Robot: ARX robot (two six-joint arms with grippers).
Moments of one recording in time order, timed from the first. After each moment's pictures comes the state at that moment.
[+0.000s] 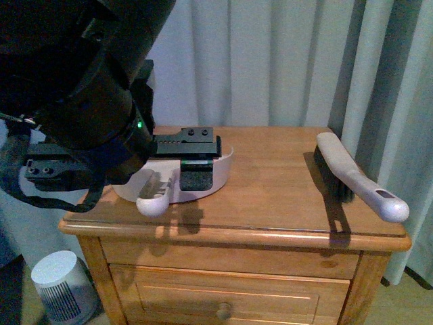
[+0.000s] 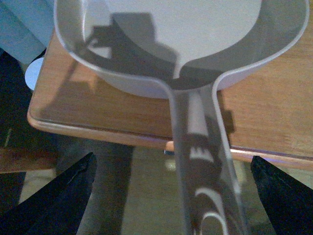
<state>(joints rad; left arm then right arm) -0.49 1.78 1.25 -0.29 -0.32 -0.32 0.00 0.00 0.02 0.00 0.00 0.00</state>
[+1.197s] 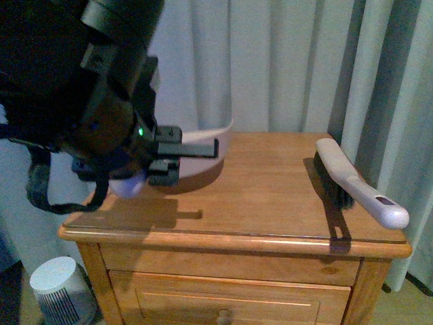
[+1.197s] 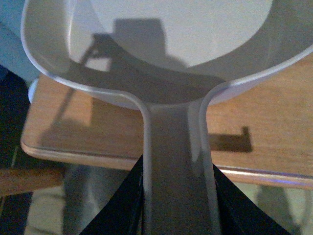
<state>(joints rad) -0.46 1.78 1.19 -0.08 -0.33 -0.20 0.00 0.00 0.02 0.00 0.00 0.00</state>
